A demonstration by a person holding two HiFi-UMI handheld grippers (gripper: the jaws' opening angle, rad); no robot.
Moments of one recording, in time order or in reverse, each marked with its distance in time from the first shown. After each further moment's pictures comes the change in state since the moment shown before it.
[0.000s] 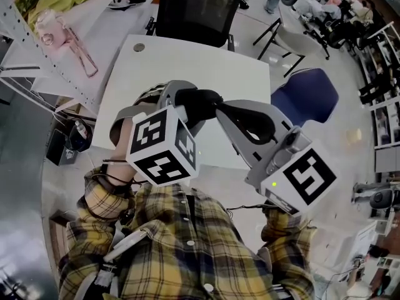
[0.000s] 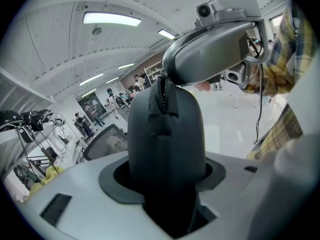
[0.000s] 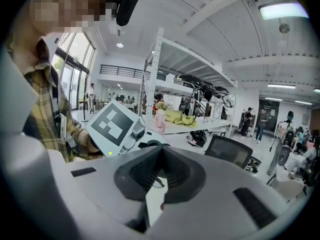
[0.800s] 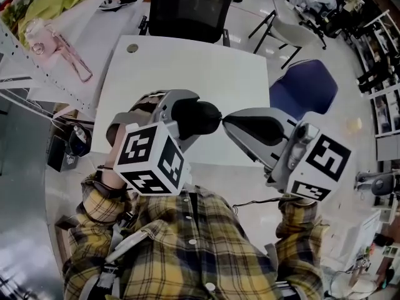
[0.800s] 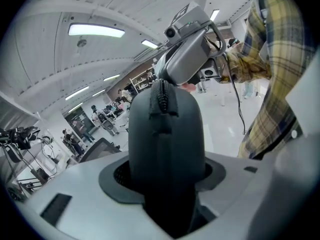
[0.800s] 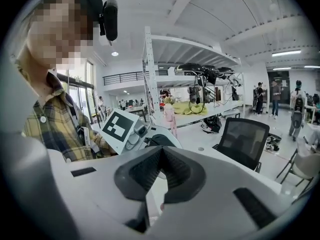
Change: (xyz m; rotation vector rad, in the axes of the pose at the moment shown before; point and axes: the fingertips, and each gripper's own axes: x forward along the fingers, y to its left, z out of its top) left arm 0.002 -0.018 0.002 0.158 -0.104 -0.096; right arm -0.012 -0.003 -0.024 0.186 0.068 0.192
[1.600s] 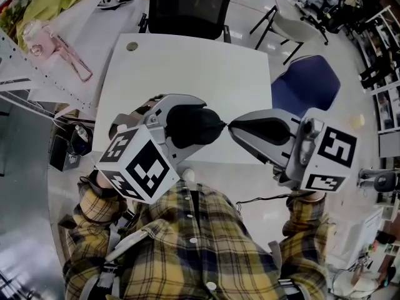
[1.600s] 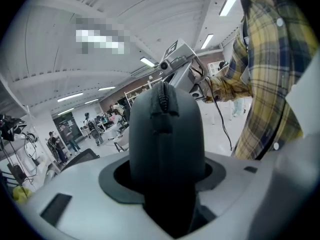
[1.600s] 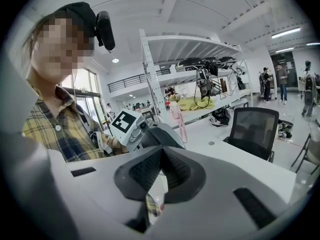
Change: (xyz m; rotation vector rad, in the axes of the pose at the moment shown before) left arm -0.015 -0.018 0.025 -0.033 -0.230 -0.130; right arm -0.011 0.000 -0.010 0.093 0.011 0.124
